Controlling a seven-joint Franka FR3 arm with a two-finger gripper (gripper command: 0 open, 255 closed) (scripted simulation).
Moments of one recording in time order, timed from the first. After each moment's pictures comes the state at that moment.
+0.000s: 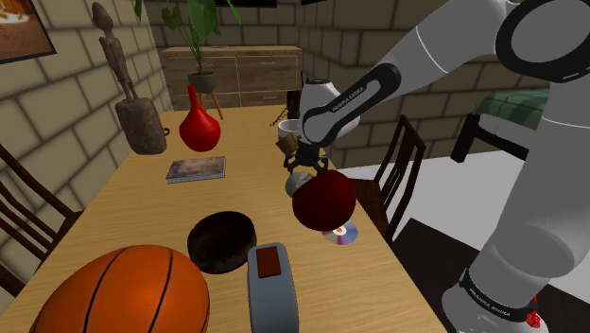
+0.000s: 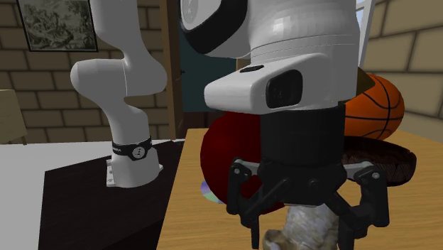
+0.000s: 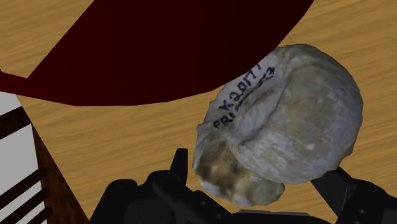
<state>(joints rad) -0.17 0.15 0.20 -2.20 -0.03 2.45 0.97</state>
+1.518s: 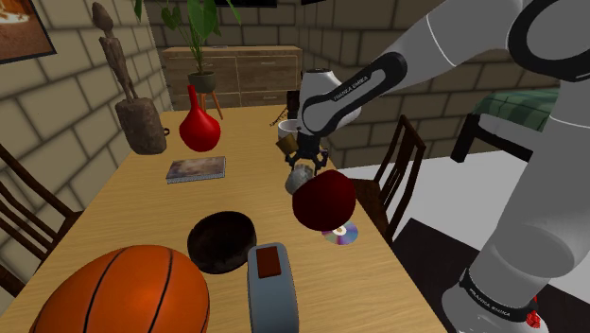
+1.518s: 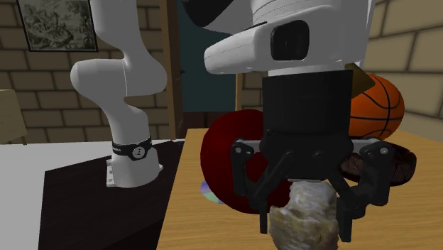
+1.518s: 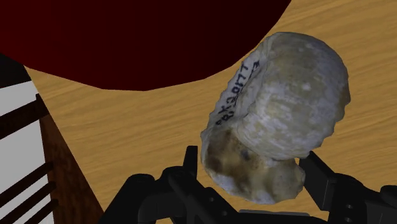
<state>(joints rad) -0.17 0.11 0.21 -2.17 -0.02 2.38 0.96</state>
